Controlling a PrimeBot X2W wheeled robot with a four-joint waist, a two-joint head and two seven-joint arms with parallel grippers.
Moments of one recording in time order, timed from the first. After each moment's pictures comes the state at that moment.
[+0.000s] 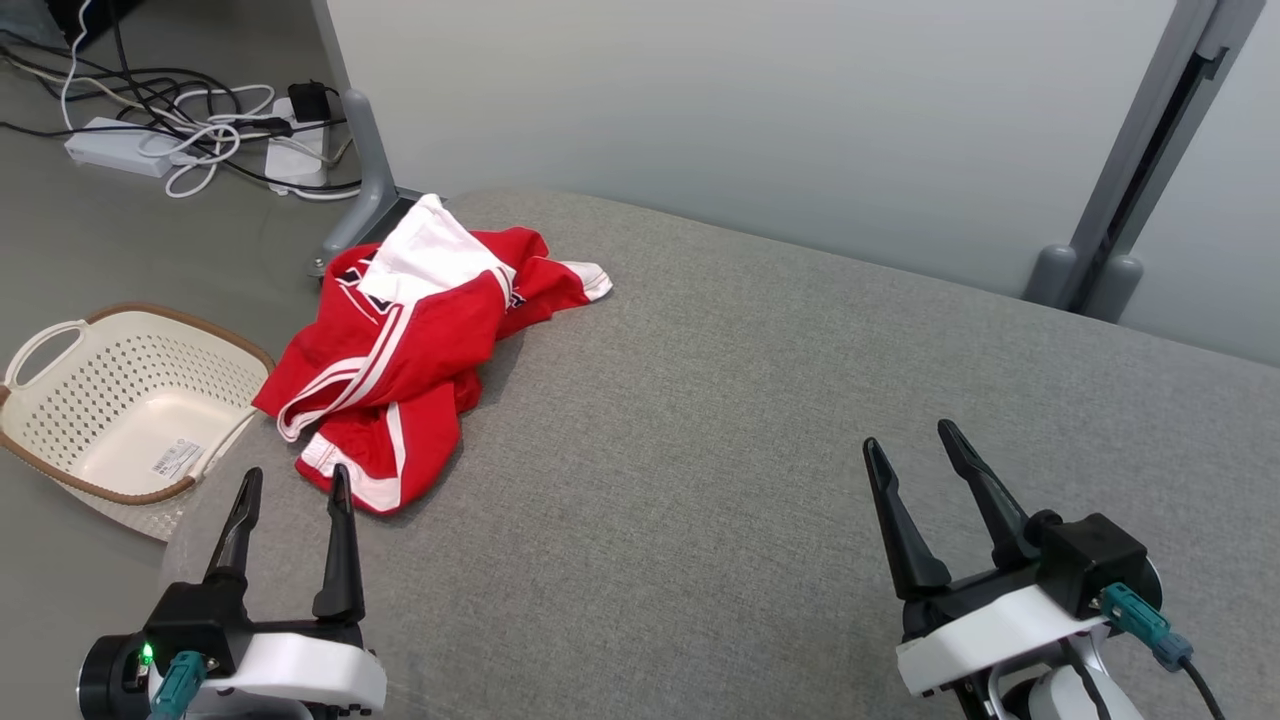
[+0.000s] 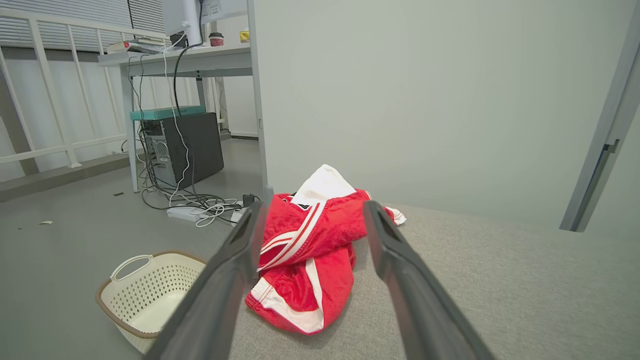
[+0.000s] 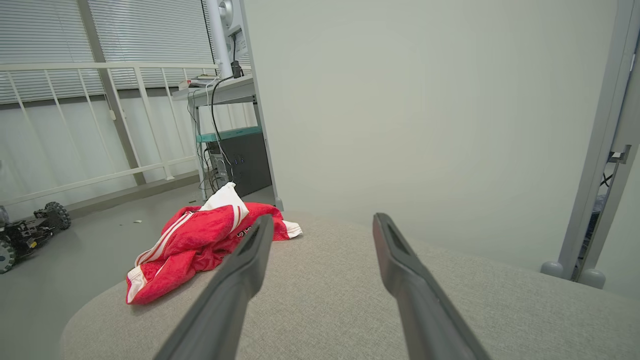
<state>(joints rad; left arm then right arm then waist) -0.03 0.05 0.03 0.19 -0.11 0.01 -0.26 -0.14 -0.05 0.24 0.21 0.23 0.13 -0.26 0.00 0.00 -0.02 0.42</state>
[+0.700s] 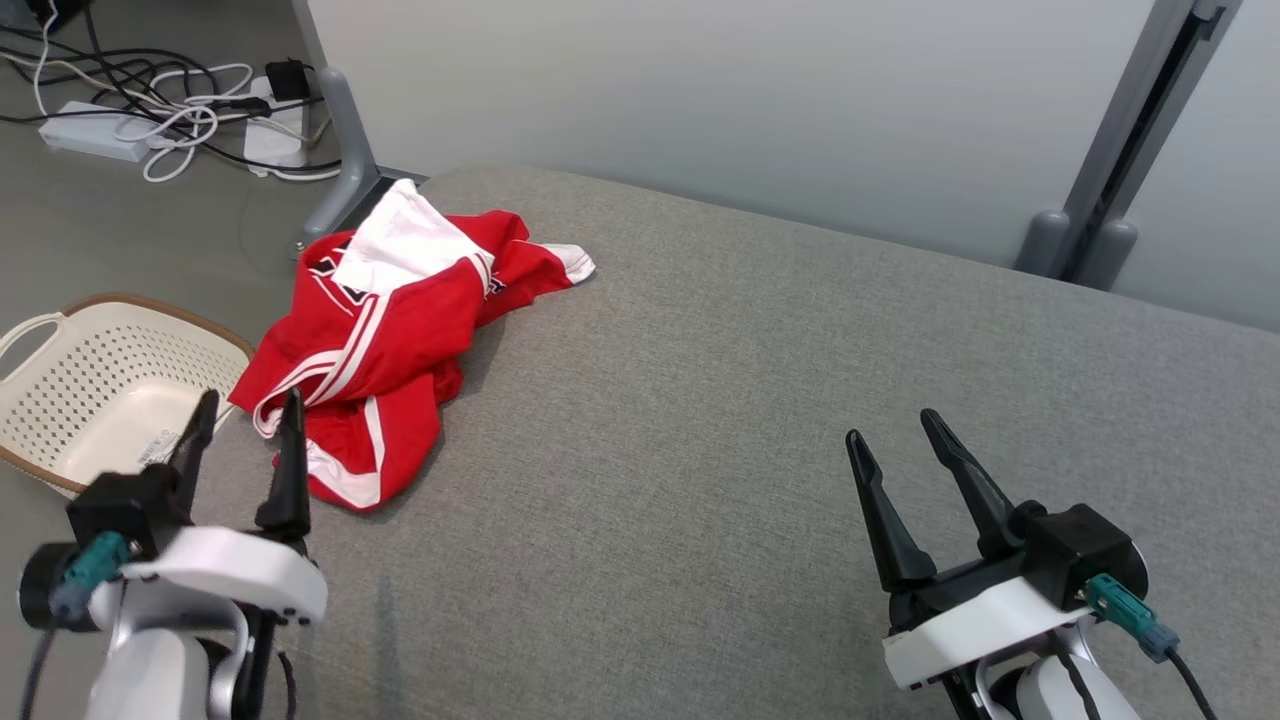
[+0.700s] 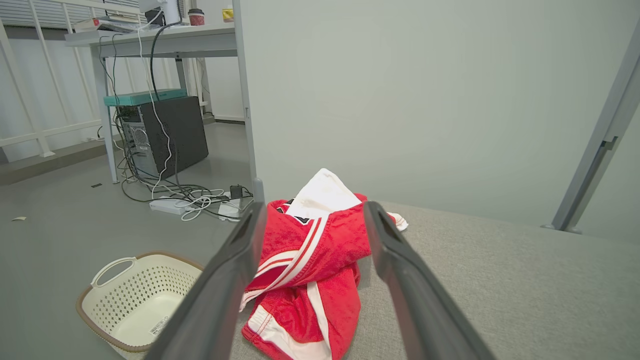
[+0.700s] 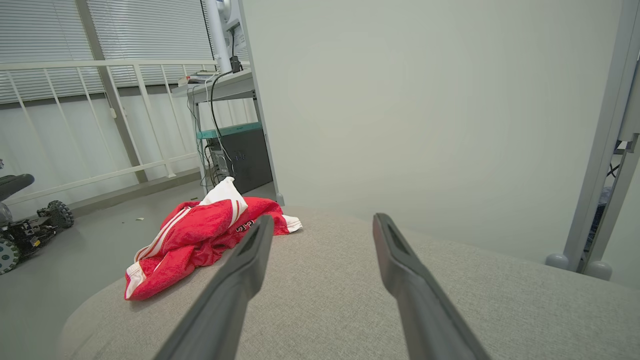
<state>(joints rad) -0.16 0.11 0.06 0.25 -0.19 -0.07 -0.16 -0.16 -0.05 0.26 0.21 0.23 0.13 -0.26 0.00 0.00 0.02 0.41</state>
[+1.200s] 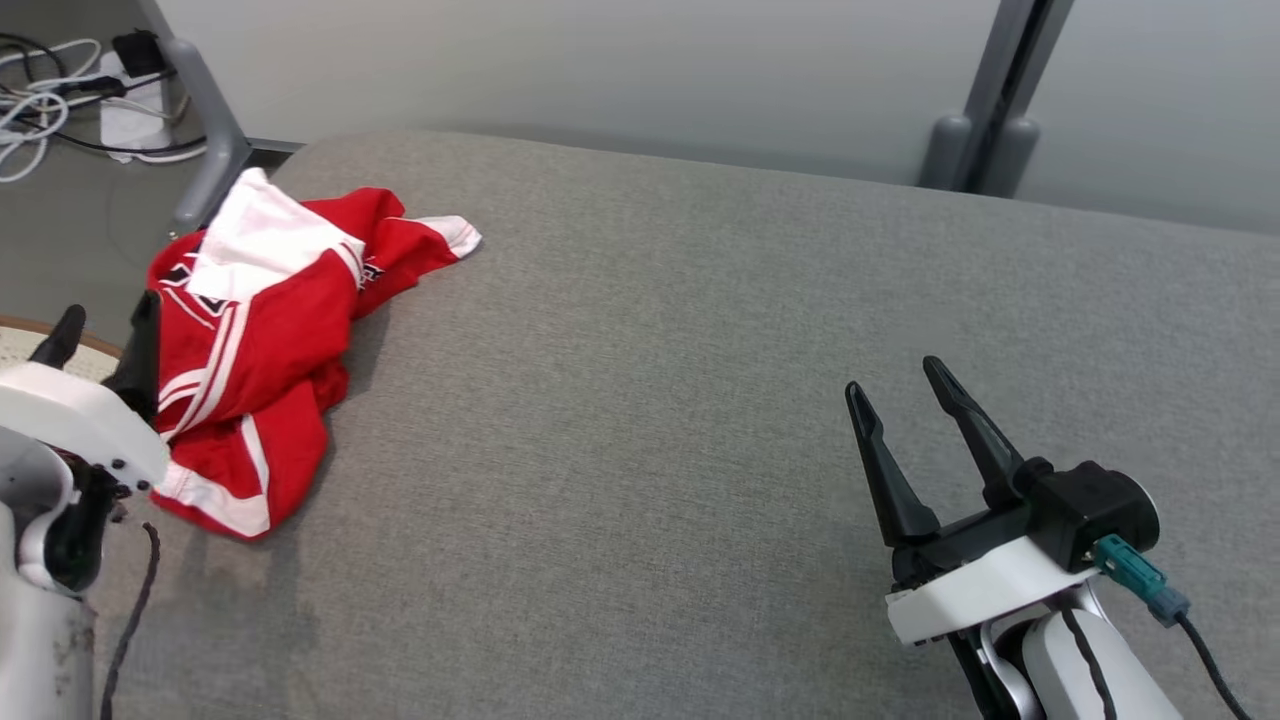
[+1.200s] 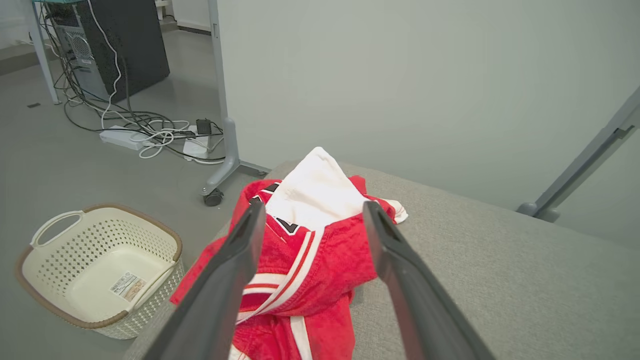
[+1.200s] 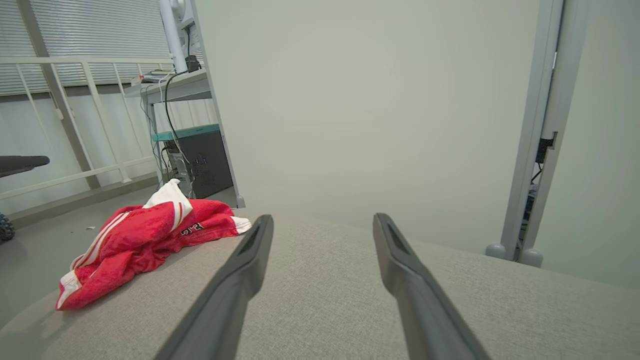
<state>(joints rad) -0.48 0.31 0.11 0.51 -0.46 -0.13 0.18 -0.22 -0.06 0.27 0.18 0.20 0.13 -0.26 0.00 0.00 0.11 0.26</state>
